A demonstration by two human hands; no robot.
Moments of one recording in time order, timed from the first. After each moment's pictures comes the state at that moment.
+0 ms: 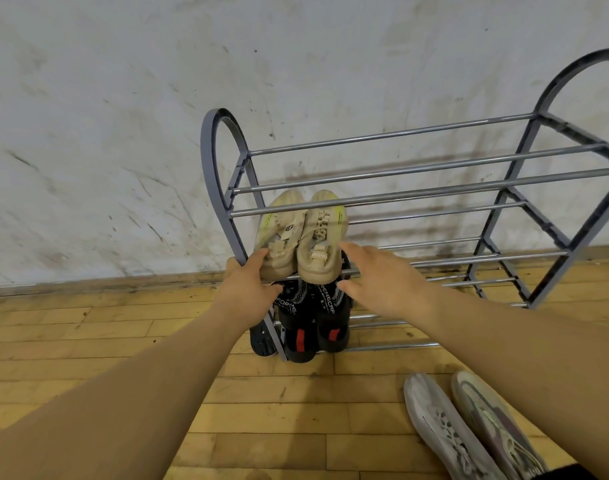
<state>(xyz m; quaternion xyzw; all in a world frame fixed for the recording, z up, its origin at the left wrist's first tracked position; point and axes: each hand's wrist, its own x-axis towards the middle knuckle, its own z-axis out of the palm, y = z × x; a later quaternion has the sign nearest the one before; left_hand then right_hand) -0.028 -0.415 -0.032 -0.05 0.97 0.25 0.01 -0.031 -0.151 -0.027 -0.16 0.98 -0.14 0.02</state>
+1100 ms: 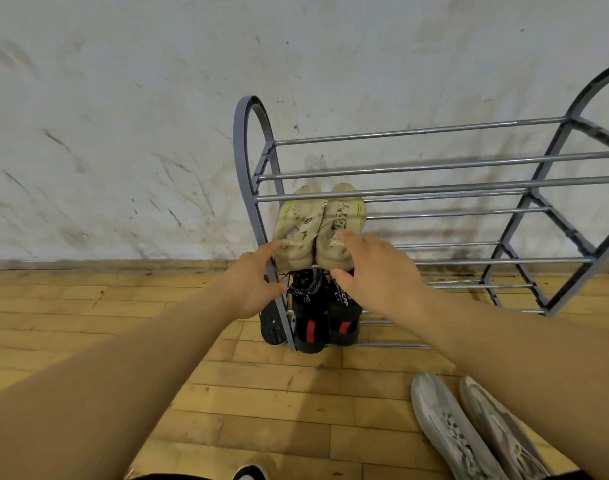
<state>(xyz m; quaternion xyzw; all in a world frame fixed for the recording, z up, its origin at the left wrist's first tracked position) 0.000 -0.440 -0.001 0.01 0.97 0.25 0.09 -0.006 -0.194 -0.010 -0.16 0.97 -0.15 -0.06</state>
